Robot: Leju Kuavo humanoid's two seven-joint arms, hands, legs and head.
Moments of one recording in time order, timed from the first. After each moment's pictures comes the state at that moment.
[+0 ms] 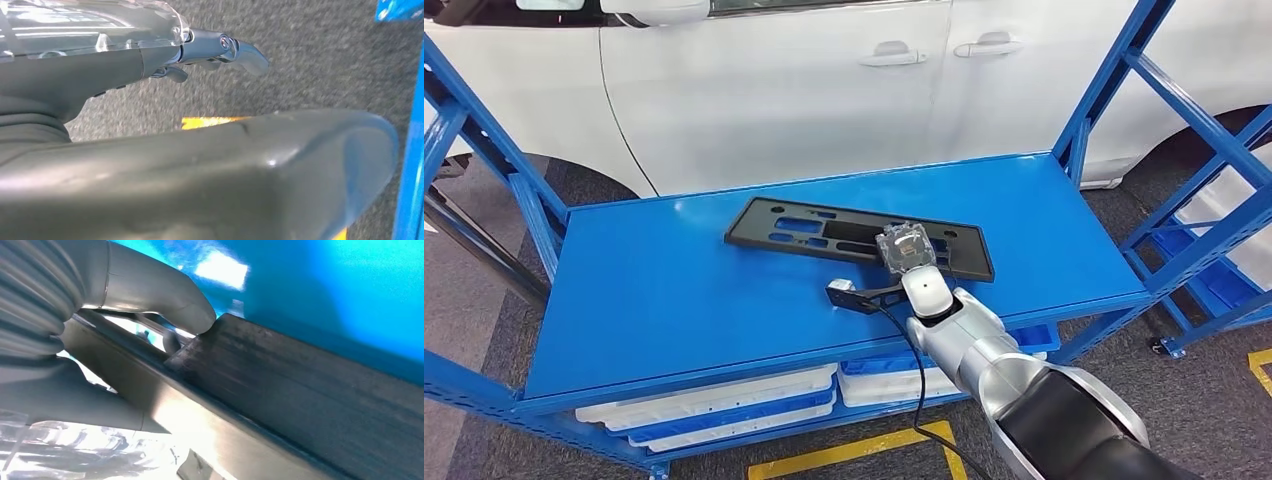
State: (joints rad) left arm -0.09 -0.07 1.20 -0.21 -0.96 -0.06 -0.19; right arm -0.90 0.10 0.67 -0.29 1.43 -0.29 0.26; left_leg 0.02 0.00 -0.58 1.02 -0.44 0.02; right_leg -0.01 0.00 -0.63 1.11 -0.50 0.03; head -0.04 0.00
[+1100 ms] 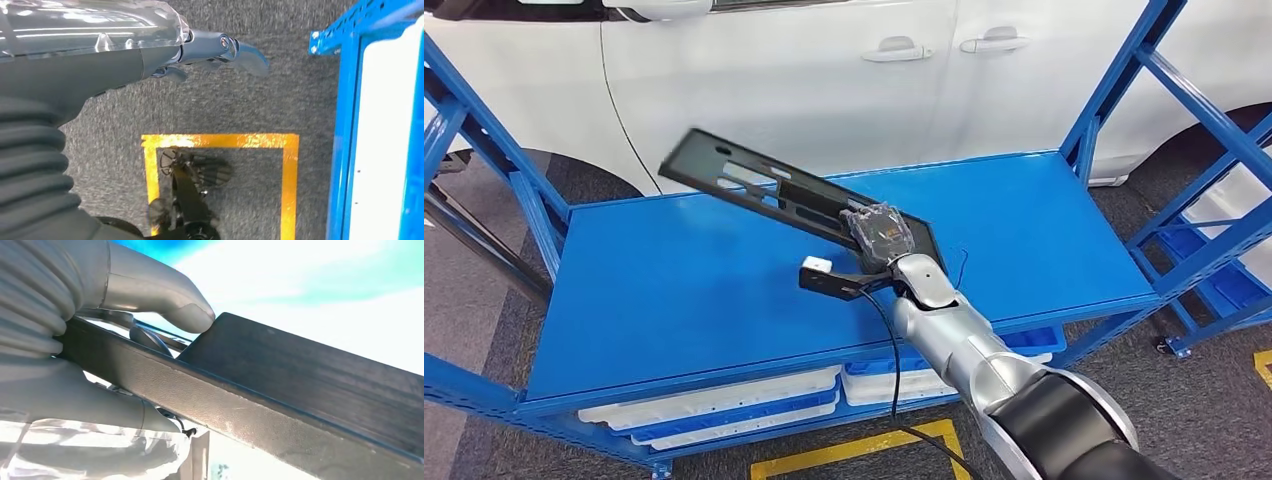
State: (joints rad) left arm -0.10 -0.07 1.20 -0.21 -0.96 -0.06 -0.36; right arm -0.89 0.15 0.43 -0.38 1.11 -0.50 -0.21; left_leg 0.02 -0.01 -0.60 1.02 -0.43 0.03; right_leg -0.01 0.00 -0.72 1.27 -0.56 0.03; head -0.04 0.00
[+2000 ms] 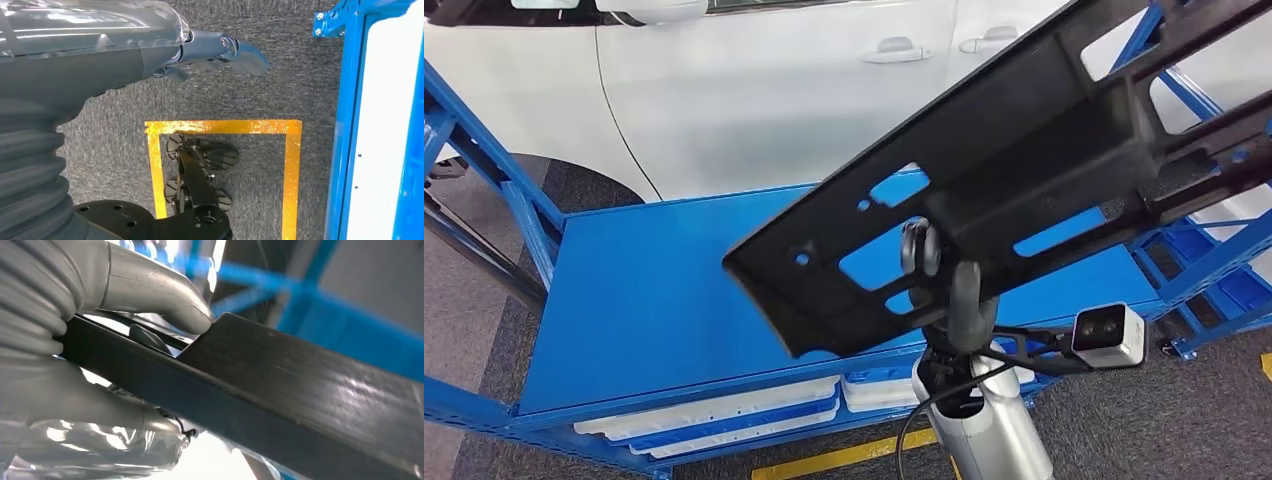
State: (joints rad) left arm -0.10 -0.05 1.20 -0.21 -0.94 -0.10 -0.33; right arm -0.29 0.12 0.32 -1.76 -0.40 0.53 -0.68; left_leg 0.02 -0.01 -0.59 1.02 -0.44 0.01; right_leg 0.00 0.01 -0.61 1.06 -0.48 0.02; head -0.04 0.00
